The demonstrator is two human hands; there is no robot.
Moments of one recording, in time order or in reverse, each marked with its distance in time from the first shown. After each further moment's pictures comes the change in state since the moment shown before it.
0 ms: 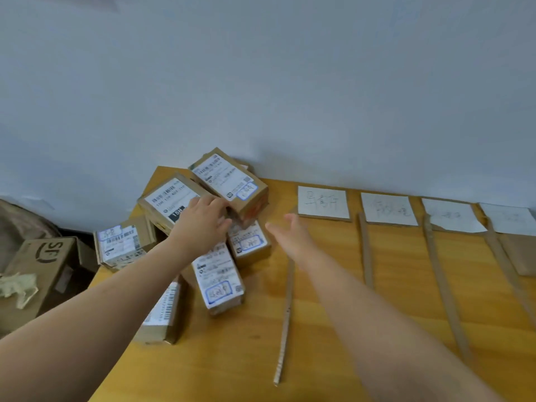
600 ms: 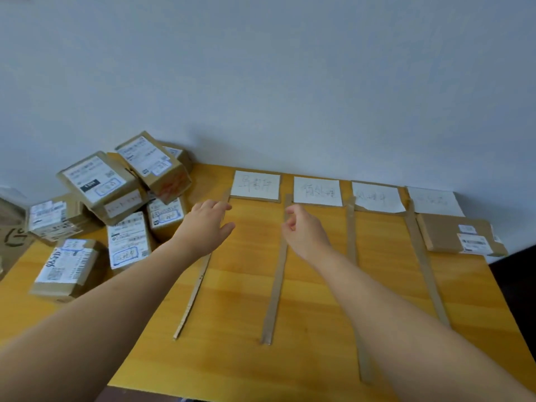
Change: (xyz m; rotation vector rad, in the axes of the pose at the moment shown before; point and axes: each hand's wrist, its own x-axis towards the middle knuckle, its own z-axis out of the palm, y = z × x) left_hand -0.046 0.212 0.060 0.000 -0.055 -0.018; right_hand -0.070 0.110 -0.207 -0.342 0.092 -0.317
